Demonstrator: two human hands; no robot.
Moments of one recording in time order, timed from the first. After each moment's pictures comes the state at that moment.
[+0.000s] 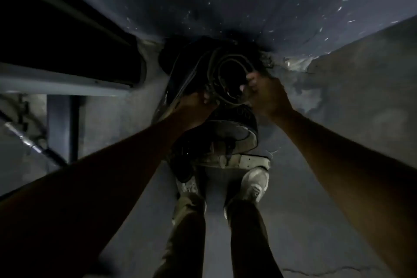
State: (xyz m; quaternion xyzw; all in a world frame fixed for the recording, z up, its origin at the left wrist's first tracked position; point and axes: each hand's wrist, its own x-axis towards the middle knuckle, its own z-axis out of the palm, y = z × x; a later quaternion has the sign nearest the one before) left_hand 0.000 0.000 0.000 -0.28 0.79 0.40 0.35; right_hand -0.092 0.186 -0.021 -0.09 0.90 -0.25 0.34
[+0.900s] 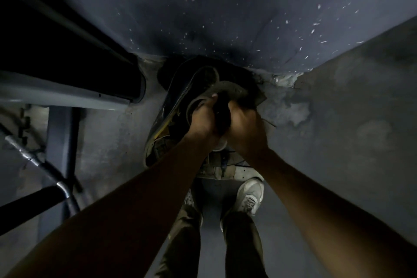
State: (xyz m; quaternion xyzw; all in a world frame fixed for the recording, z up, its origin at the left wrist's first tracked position) left_hand 0.001 0.060 0.066 -0.53 0.29 0.78 0.12; right_hand -0.016 0.167 0.053 -0.19 0.94 -0.22 0.19
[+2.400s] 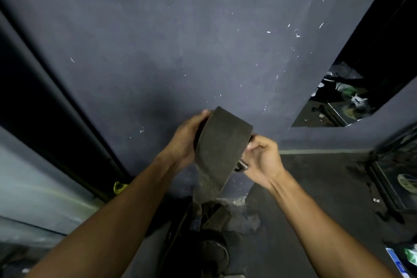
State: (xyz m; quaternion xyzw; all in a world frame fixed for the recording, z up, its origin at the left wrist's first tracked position) left_hand -0.031 -0.008 0.720 -0.07 0.56 0.82 0.08; right_hand -0.044 0.189 0.696 -0.08 0.40 -0.86 0.31
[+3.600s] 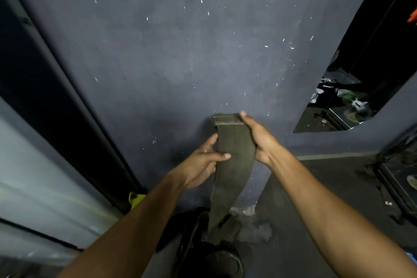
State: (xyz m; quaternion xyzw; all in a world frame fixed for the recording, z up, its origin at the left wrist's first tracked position) left_hand 0.004 -0.016 0.689 0.03 0.55 0.81 0.20; right_hand -0.070 0.156 0.734 0.08 0.57 -0.78 0.22
